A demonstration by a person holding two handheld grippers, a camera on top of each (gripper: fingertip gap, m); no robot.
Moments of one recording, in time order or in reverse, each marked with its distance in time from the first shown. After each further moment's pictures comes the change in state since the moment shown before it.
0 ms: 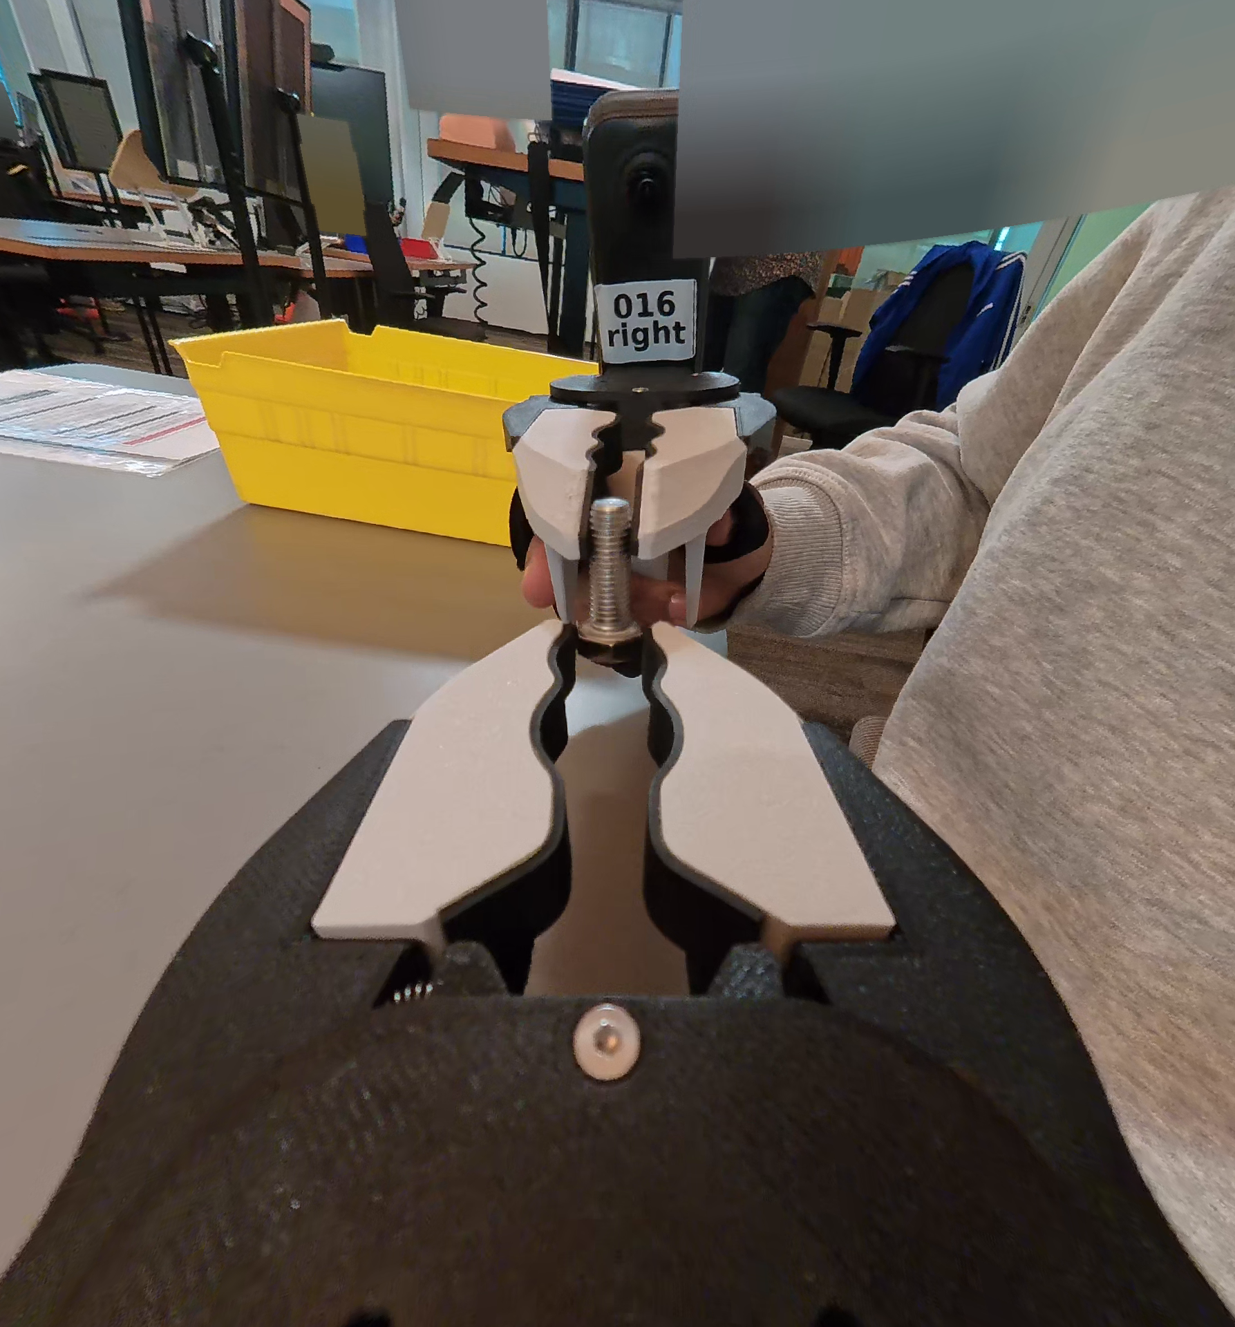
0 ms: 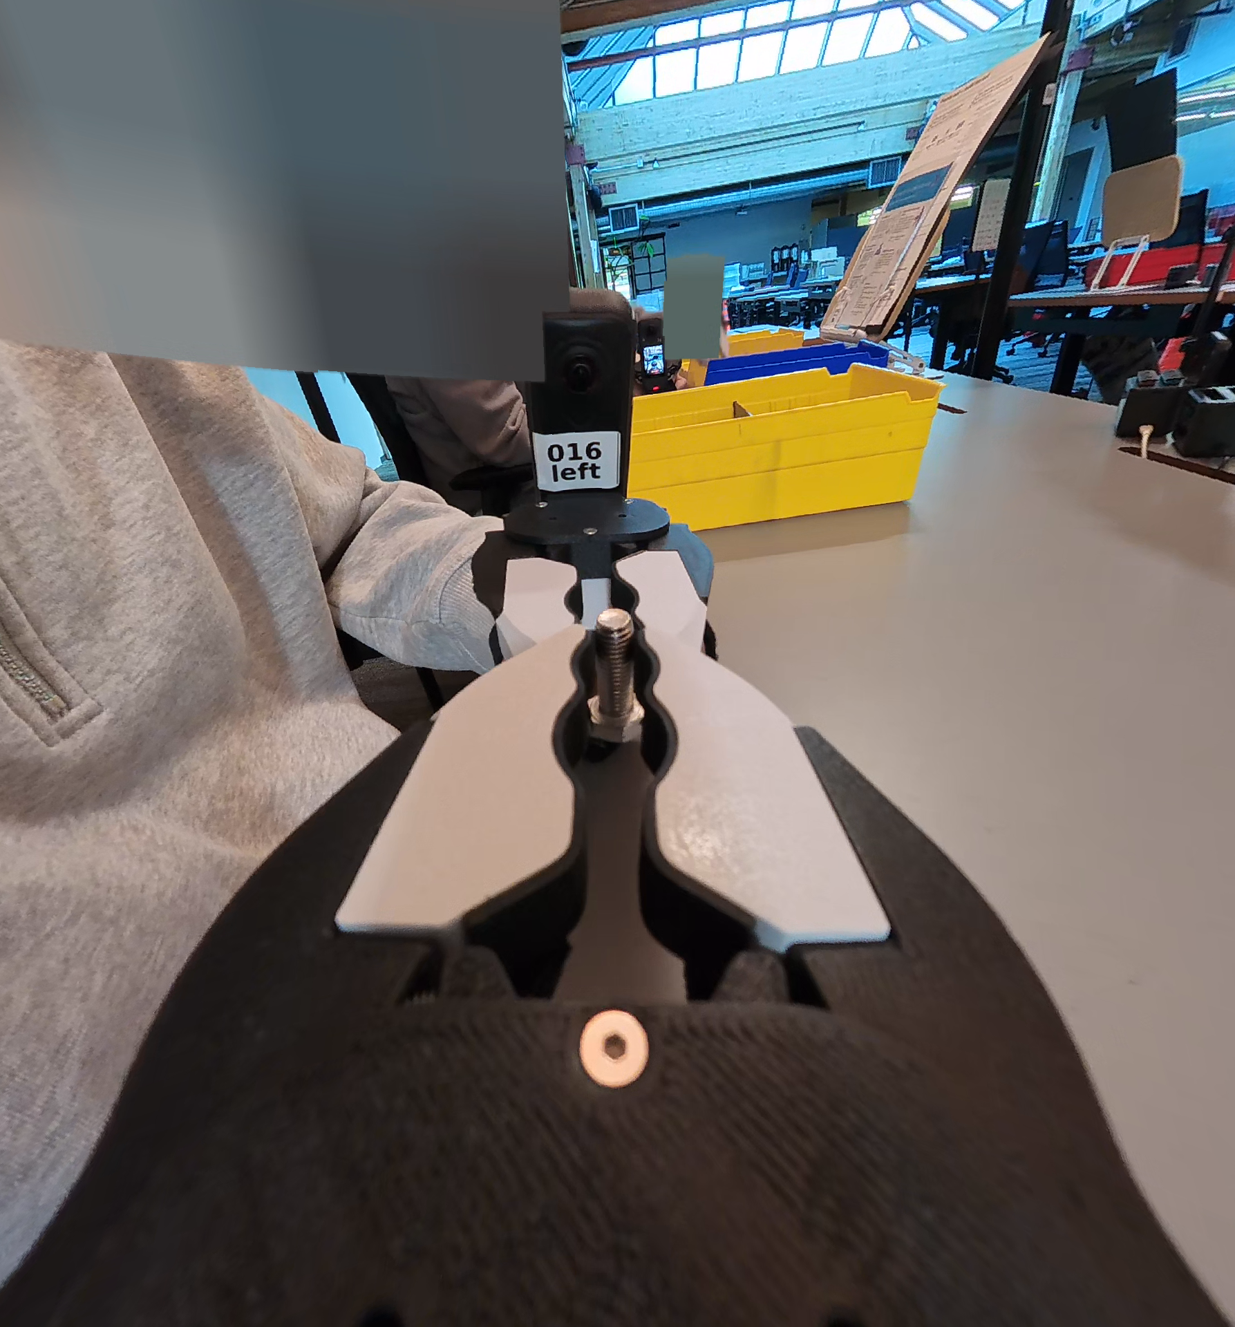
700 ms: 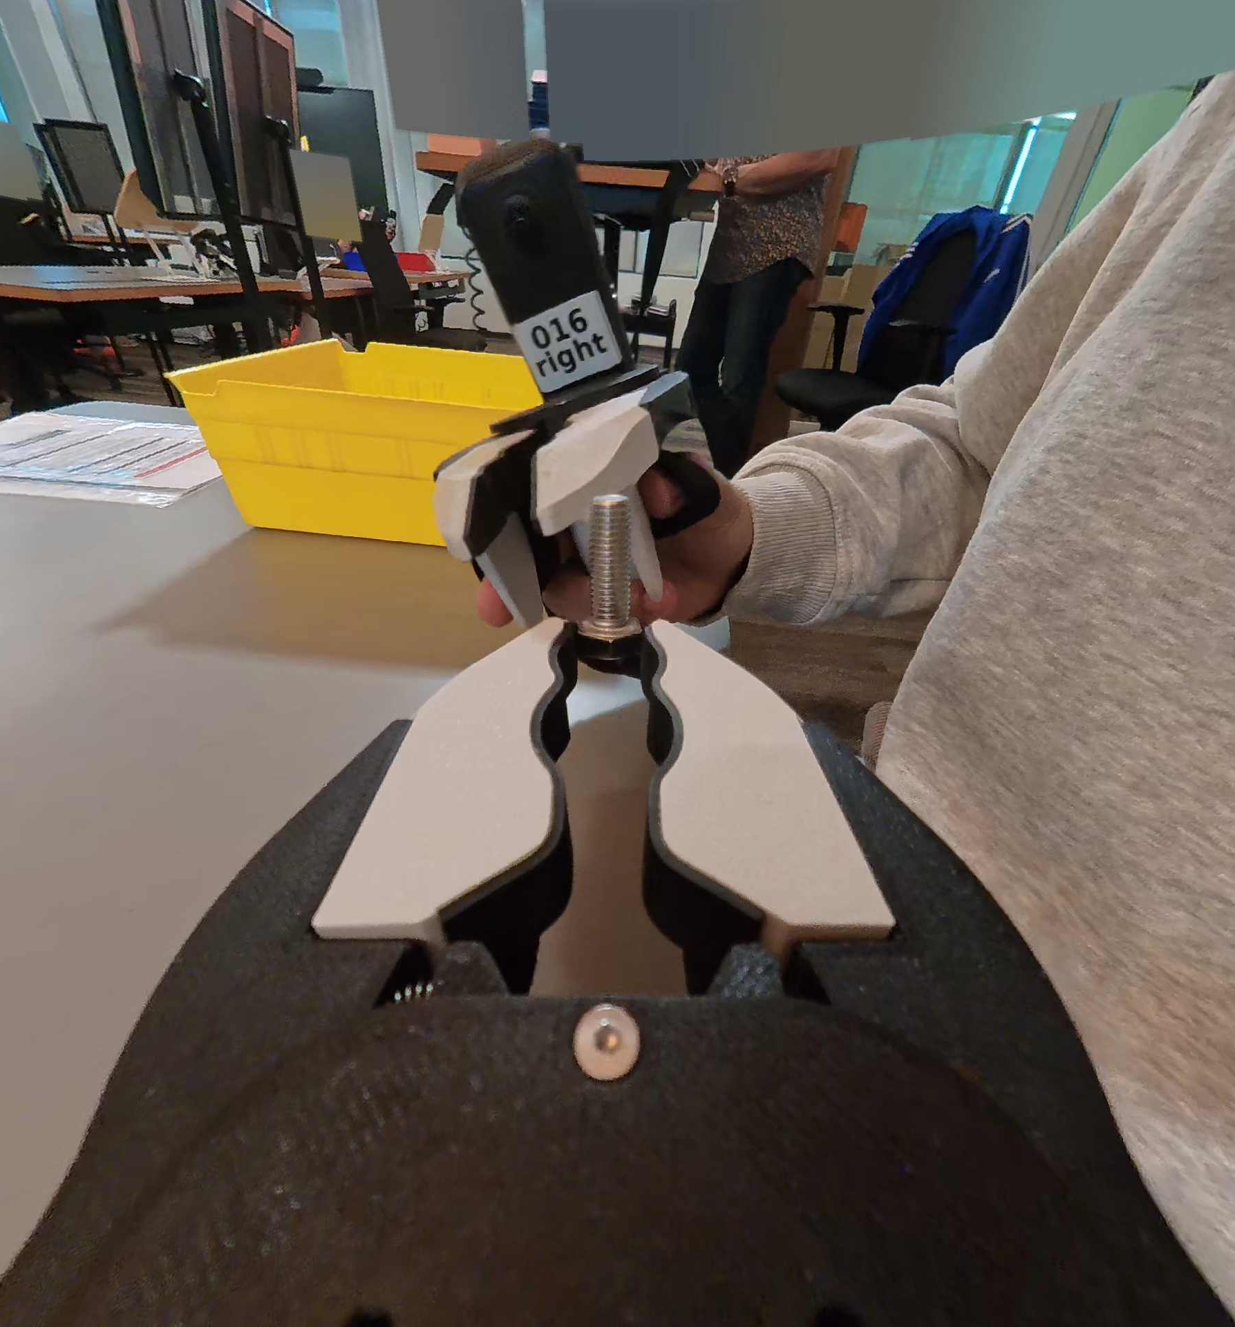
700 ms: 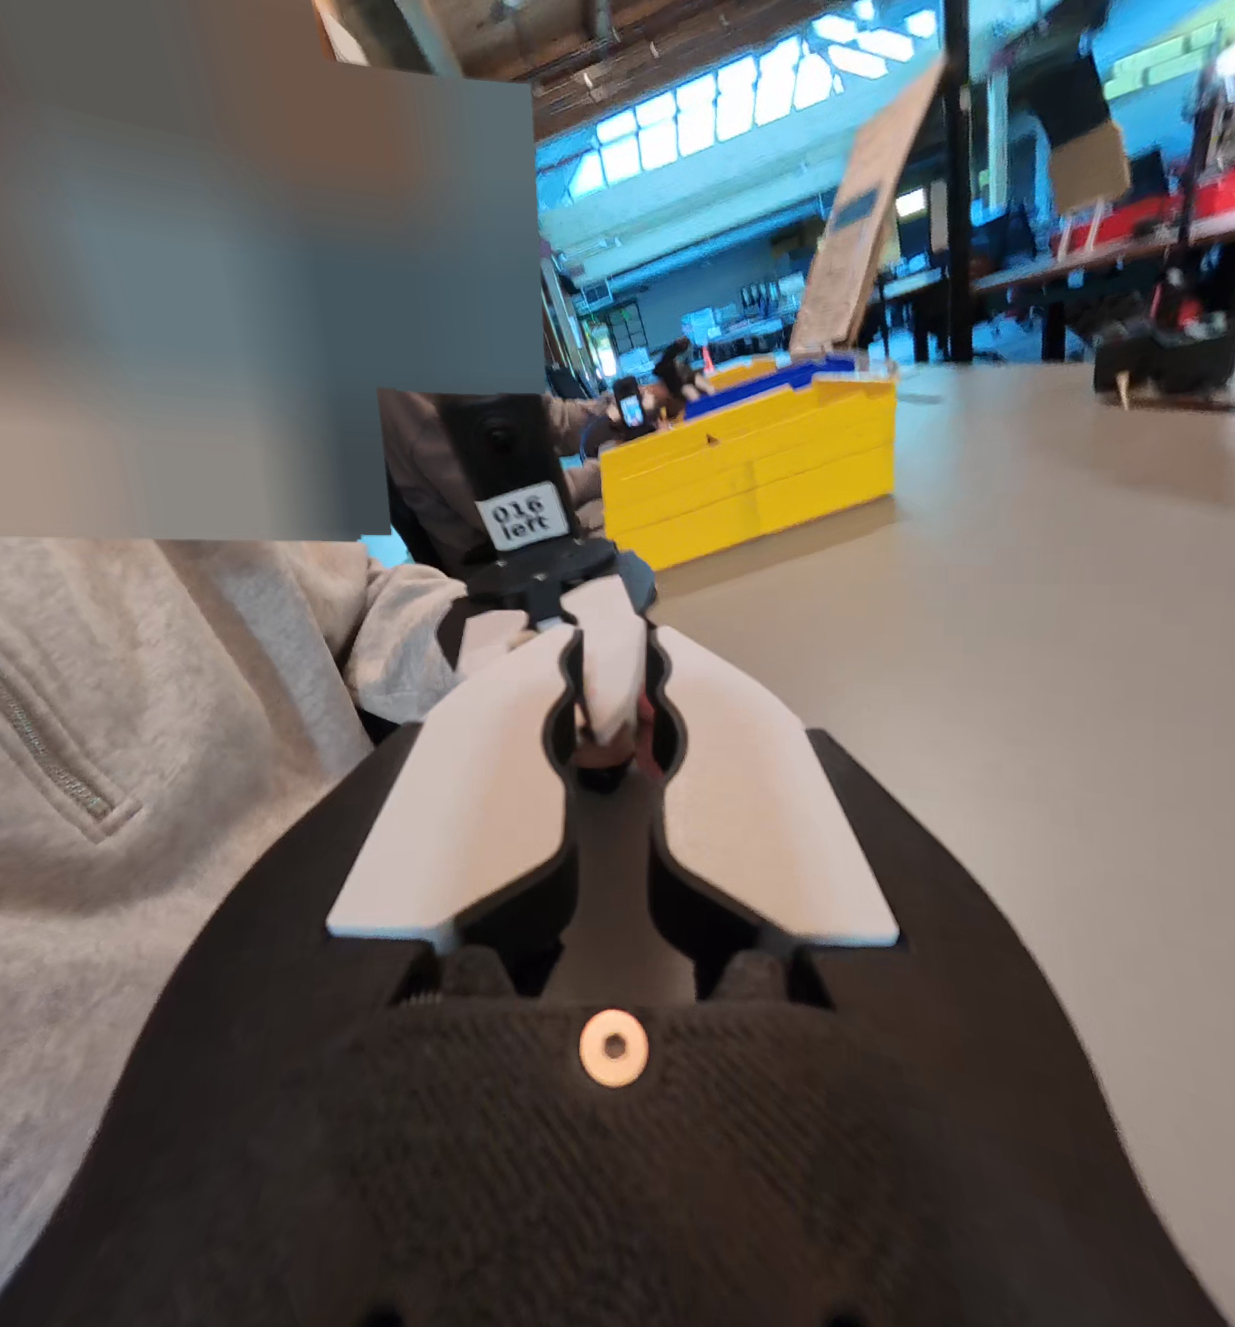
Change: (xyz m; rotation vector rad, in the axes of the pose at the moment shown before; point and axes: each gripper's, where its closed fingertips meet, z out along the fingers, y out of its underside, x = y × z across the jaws) left arm 0.006 0.000 0.002 -0.004 0.001 0.069; right arm 0.016 -0.007 -0.013 0.079 0.026 0.187
